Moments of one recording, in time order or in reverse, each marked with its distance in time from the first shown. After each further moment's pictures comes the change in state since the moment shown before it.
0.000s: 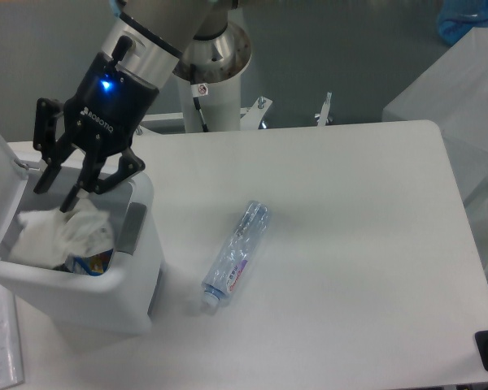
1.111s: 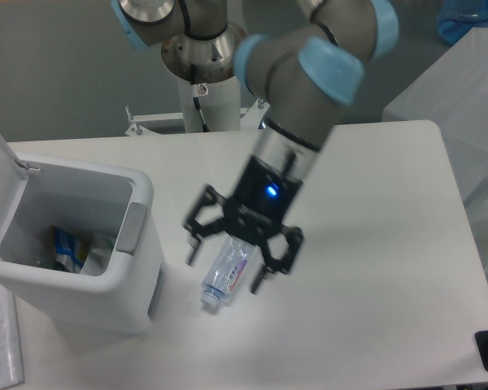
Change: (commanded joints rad) arm 0.236 -0.322 0.095 -0.008 0.175 0.015
